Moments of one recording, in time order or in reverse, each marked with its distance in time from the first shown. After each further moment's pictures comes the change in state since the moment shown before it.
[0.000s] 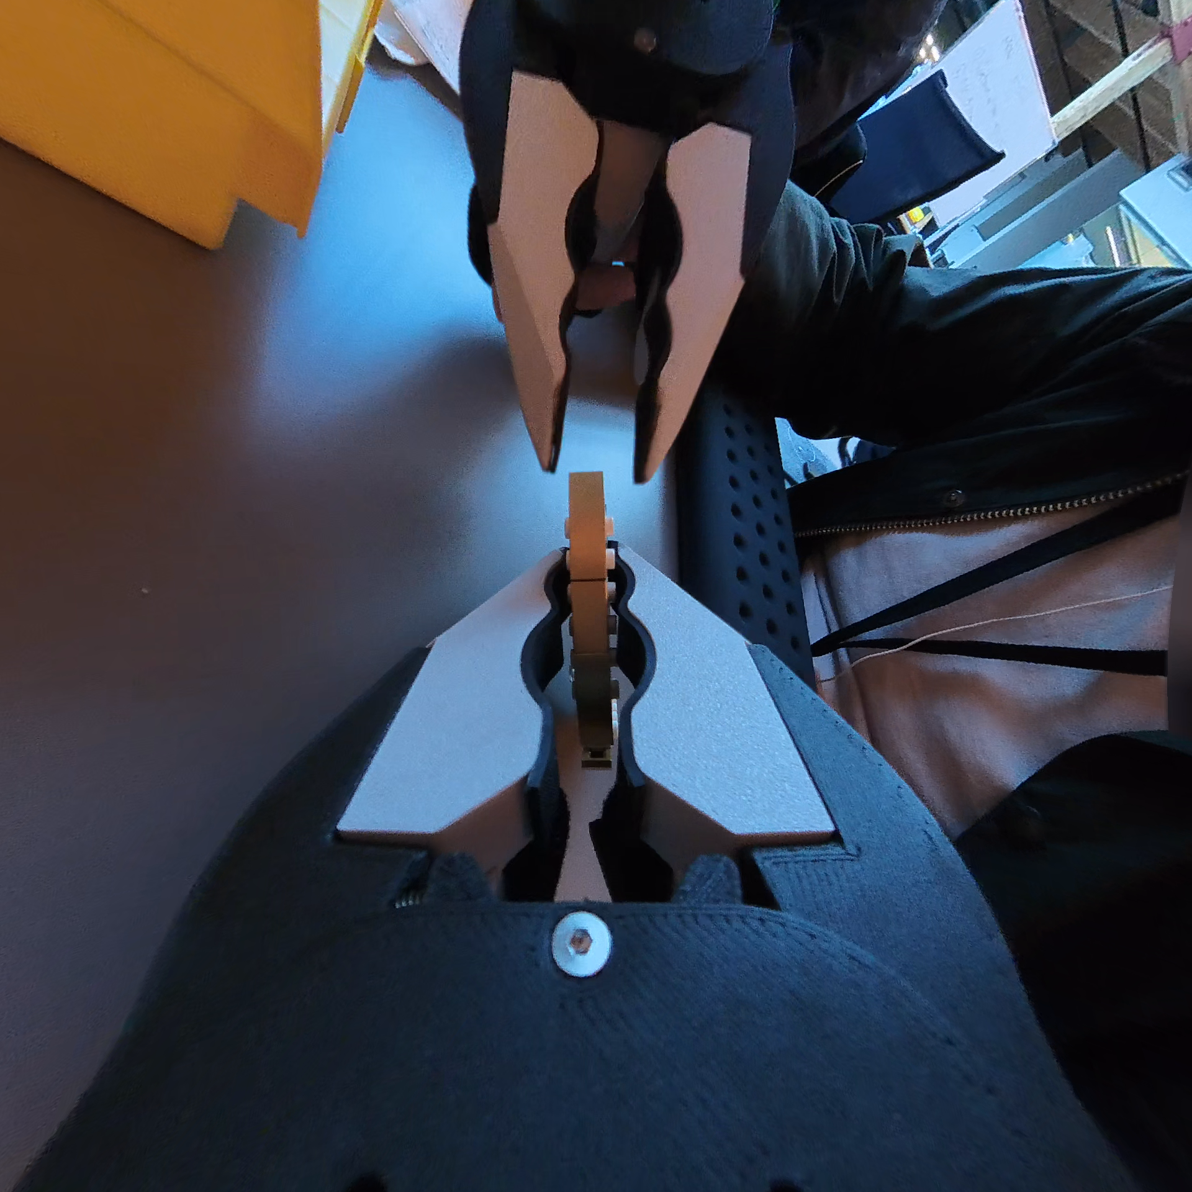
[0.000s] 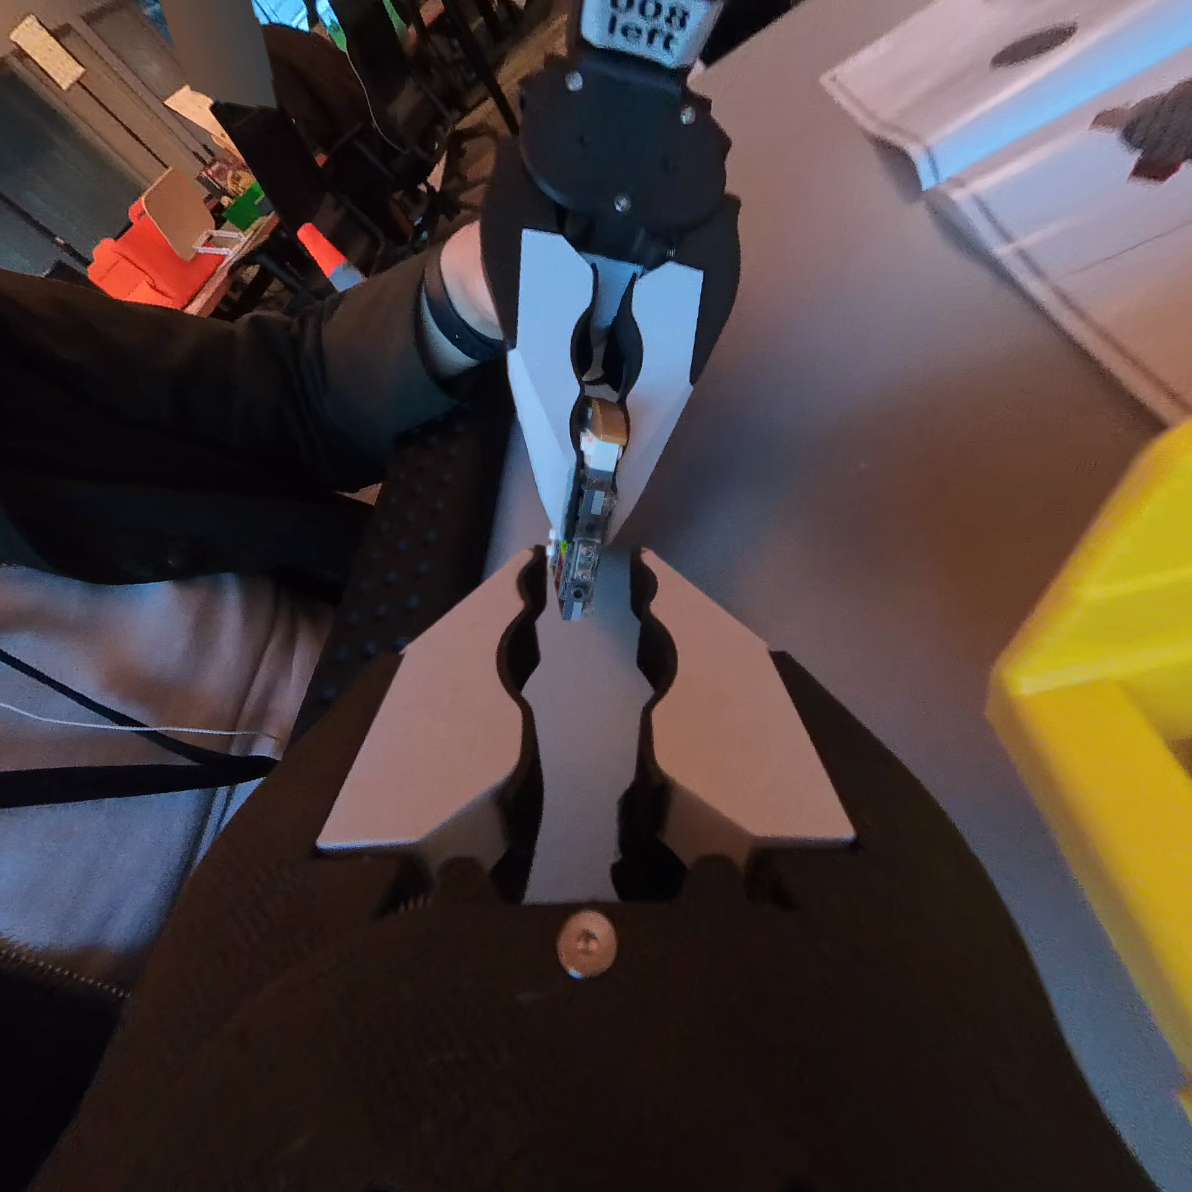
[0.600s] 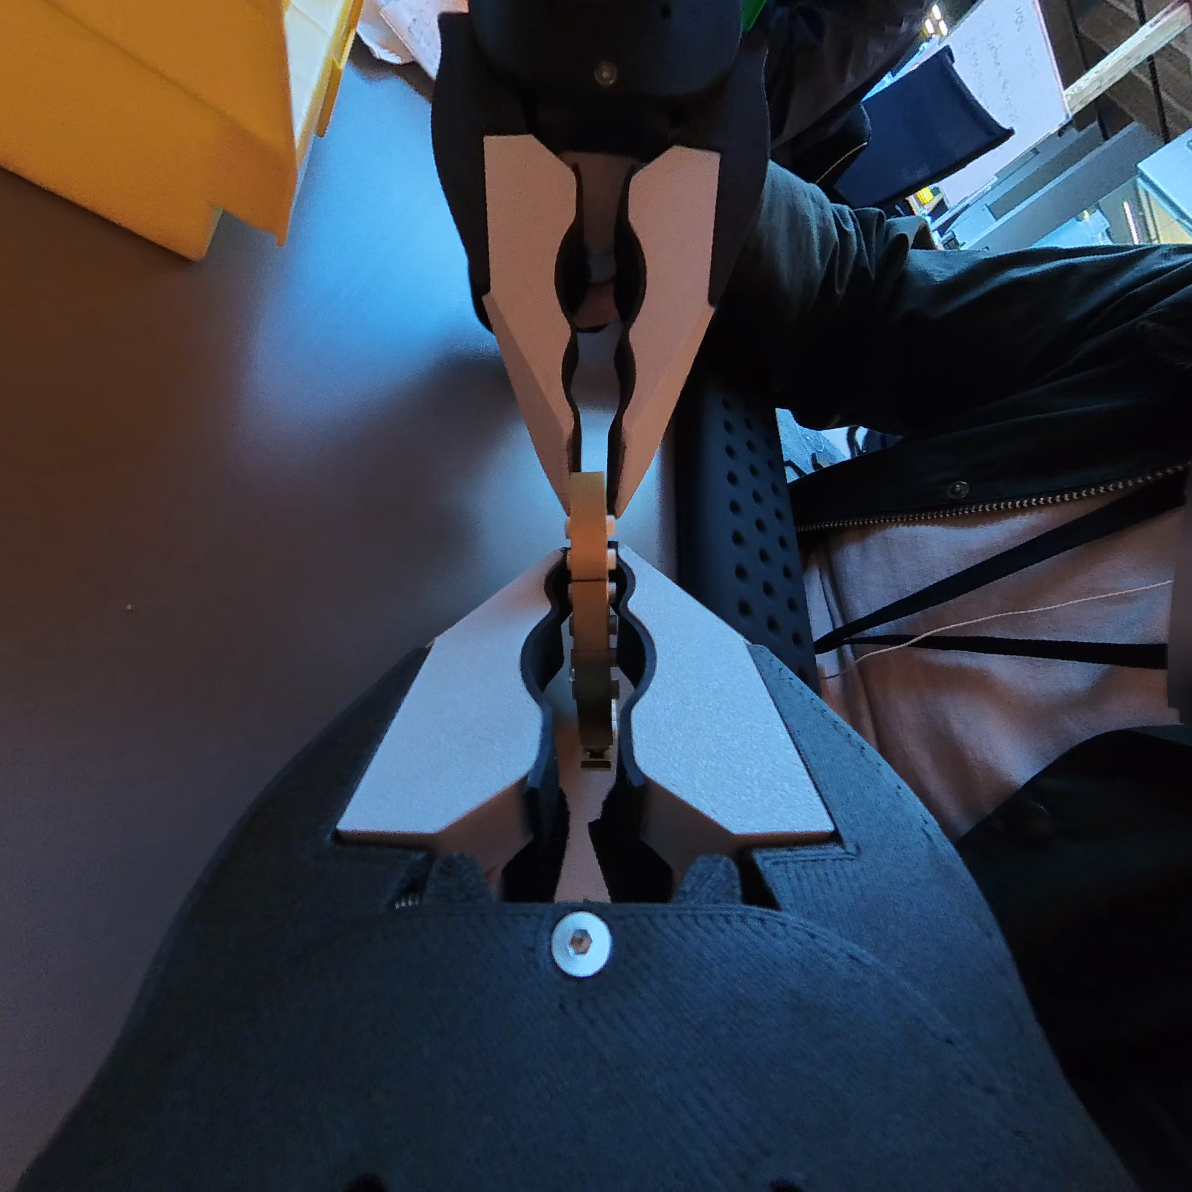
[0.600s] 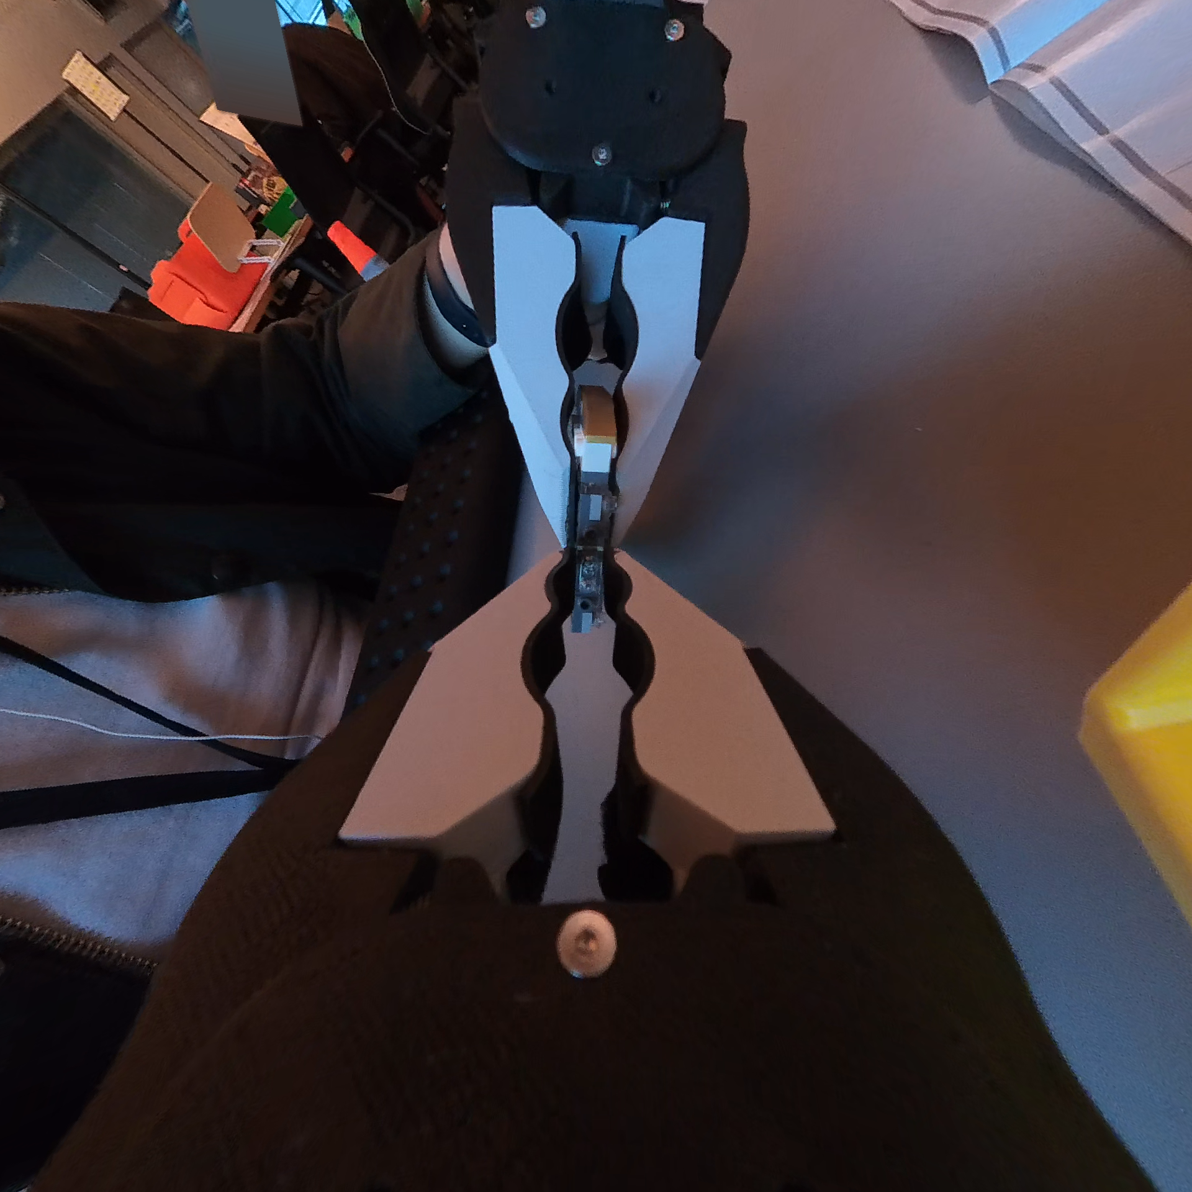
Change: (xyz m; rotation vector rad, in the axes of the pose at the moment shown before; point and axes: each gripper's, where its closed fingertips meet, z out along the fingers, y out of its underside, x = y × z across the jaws) left arm 0.004 0.000 0.002 -0.009 -0.005 0.026; right arm -0.003 0.006 0.013 -0.047 -0.055 0.101
